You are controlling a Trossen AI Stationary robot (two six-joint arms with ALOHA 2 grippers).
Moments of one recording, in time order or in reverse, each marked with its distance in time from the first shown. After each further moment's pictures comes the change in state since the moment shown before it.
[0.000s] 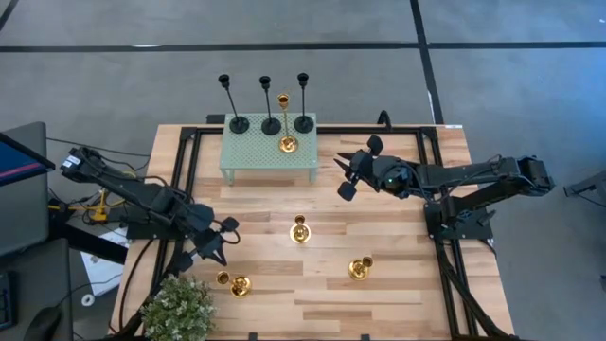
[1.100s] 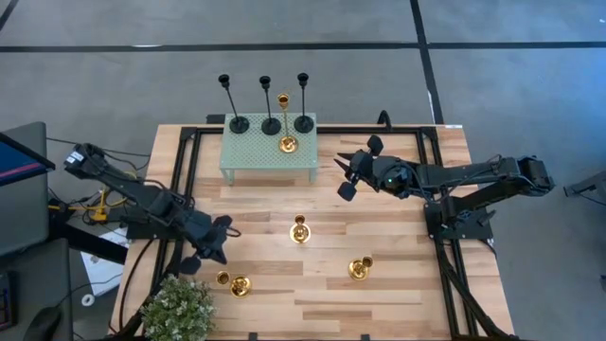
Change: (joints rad) left arm -0.084 0.002 -0.006 -0.051 -0.148 -0.469; right arm 0.000 0.000 0.000 -0.006 0.000 0.000
